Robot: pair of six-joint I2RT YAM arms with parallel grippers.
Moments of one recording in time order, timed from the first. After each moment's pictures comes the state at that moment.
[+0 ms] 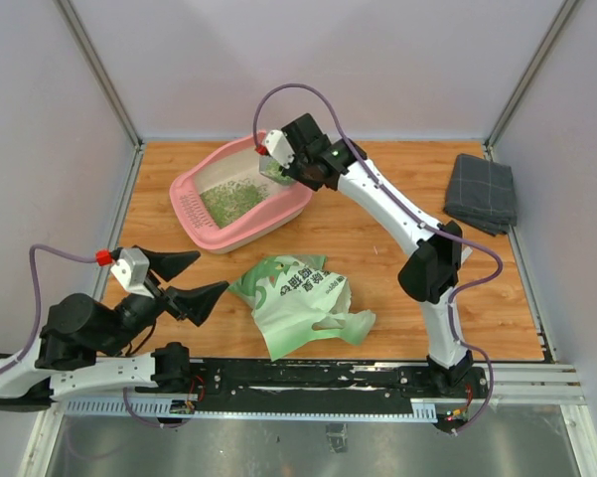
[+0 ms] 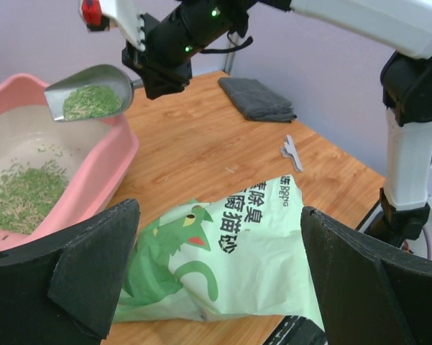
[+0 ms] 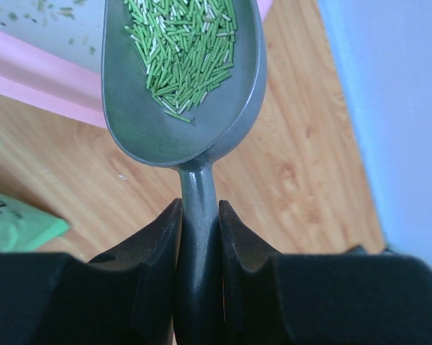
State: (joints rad) left arm -1.38 0.19 0.79 -0.48 -0.63 -0.13; right arm 0.72 2.09 2.21 -0.96 0.20 -0.48
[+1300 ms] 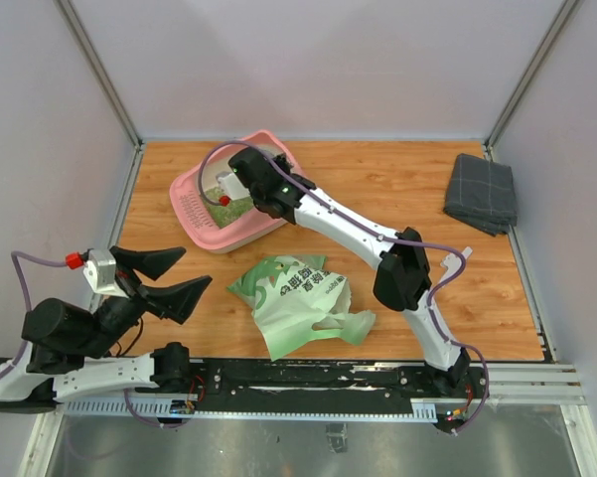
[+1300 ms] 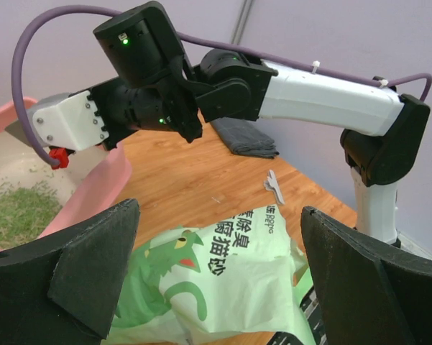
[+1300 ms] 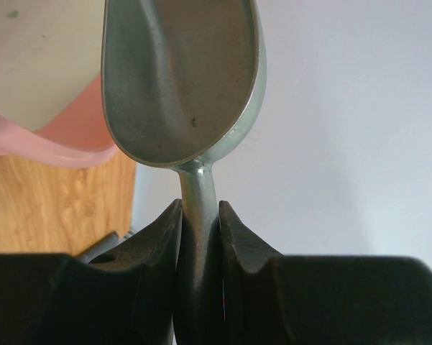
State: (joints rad) left arm -1.38 0.09 0.81 -0.42 -0.63 -0.14; right arm 0.93 2.23 2.20 -0.57 0.73 -1.35
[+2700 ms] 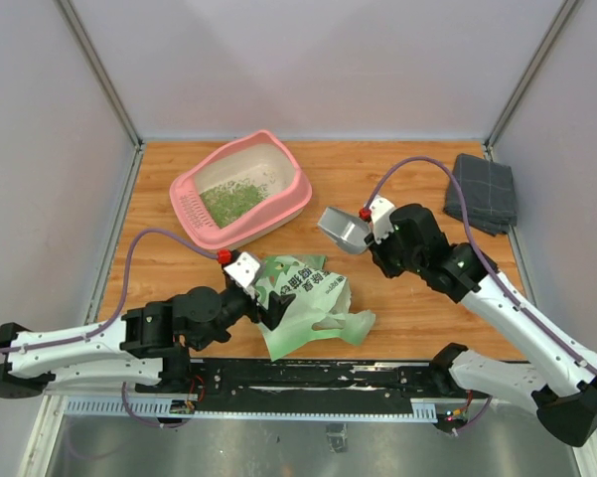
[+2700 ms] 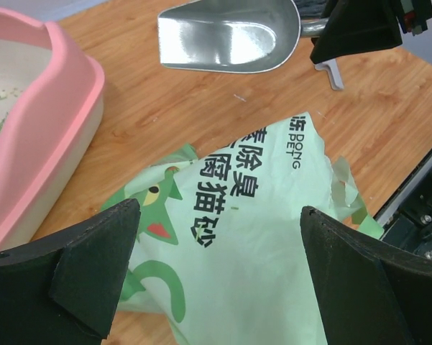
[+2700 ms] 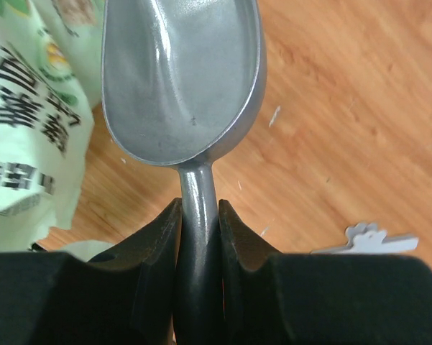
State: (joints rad) left arm -1.38 0.62 0.67 -0.24 -0.63 -0.17; right arm 0.71 1.01 1.05 -0.77 0.09 -0.12
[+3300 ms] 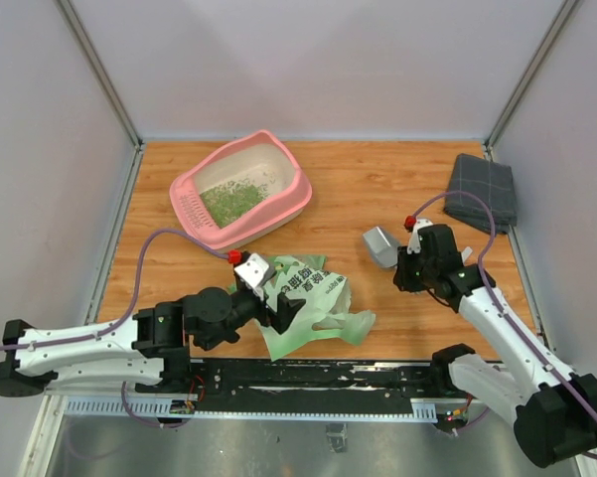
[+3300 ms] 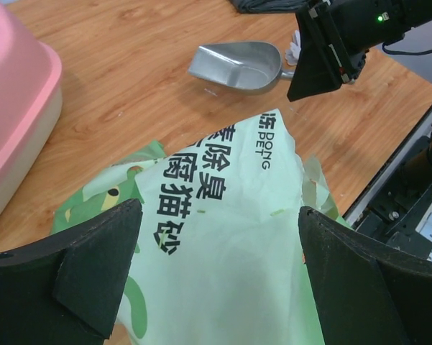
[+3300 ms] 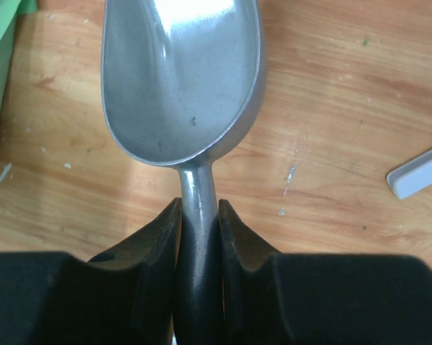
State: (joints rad) left arm -1.37 0.68 0.64 -0.16 -0.57 -0.24; right arm 0.34 0.93 0.66 -0.62 -0.06 0.15
